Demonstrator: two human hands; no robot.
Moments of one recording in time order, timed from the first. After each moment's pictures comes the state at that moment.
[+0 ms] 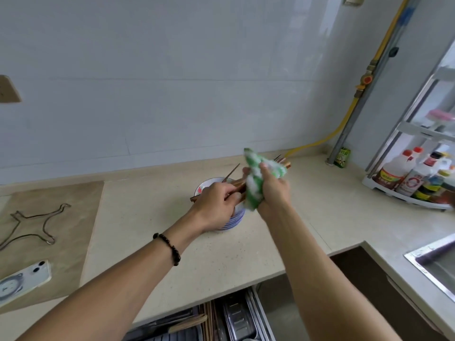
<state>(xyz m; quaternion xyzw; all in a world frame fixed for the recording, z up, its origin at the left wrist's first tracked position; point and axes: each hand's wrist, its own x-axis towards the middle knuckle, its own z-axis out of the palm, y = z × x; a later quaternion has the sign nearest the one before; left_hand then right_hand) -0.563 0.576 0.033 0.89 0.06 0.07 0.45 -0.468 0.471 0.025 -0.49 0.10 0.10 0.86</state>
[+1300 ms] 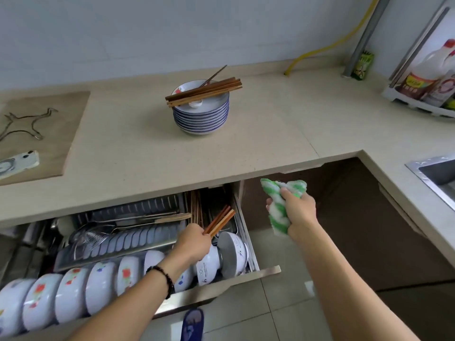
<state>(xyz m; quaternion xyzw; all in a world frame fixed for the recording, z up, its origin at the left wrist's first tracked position) -0.698 0.412 -0.238 0.79 0.40 -0.15 0.45 -0.549 0.233 -0.213 -0.69 0.18 0.19 0.67</state>
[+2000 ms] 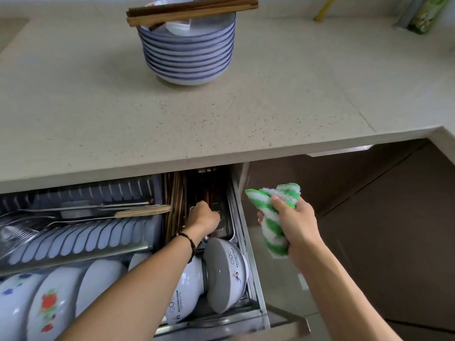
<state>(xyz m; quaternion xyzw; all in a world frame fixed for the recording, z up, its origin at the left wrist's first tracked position) -0.560 0.443 -0.443 0.80 0.43 -0.13 0.40 -0.507 0.263 -0.364 -0.74 0.09 0.23 0.63</state>
